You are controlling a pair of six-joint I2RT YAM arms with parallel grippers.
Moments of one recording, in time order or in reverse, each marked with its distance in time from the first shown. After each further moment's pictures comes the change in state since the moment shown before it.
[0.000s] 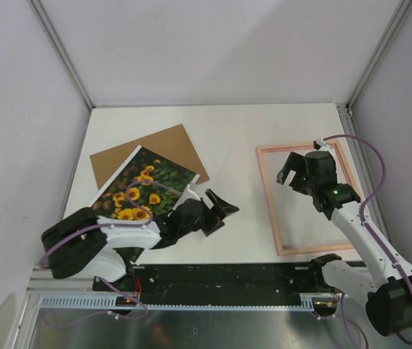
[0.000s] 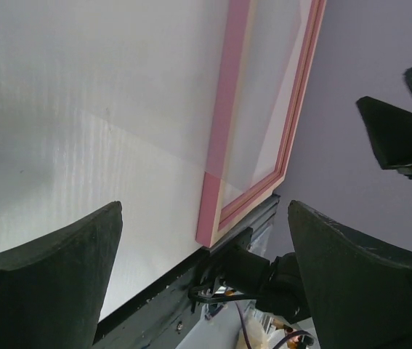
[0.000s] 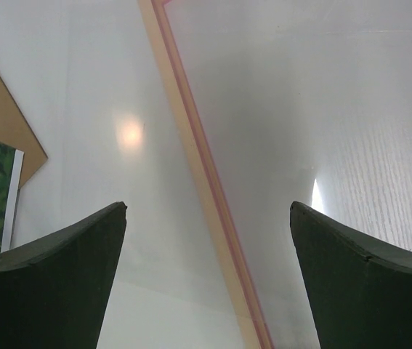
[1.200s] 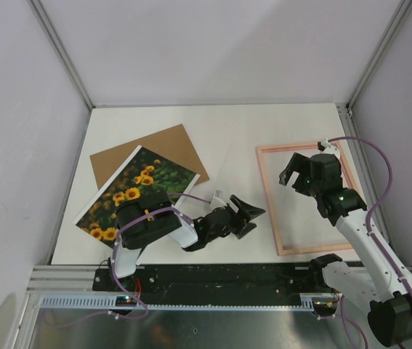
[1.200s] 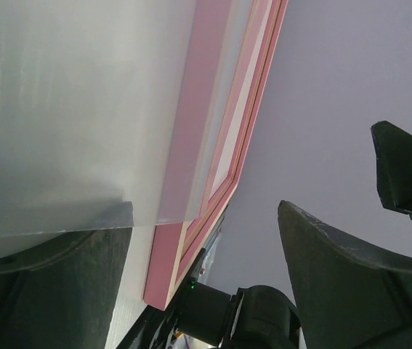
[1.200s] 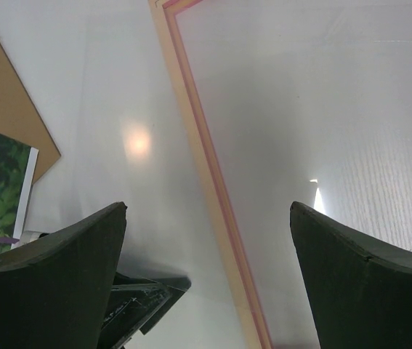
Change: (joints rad) left arm -0.130 0.622 0.190 0.572 -0.048 -0.227; right arm 0.000 -0.085 0.000 -0.036 -0.001 -0.013
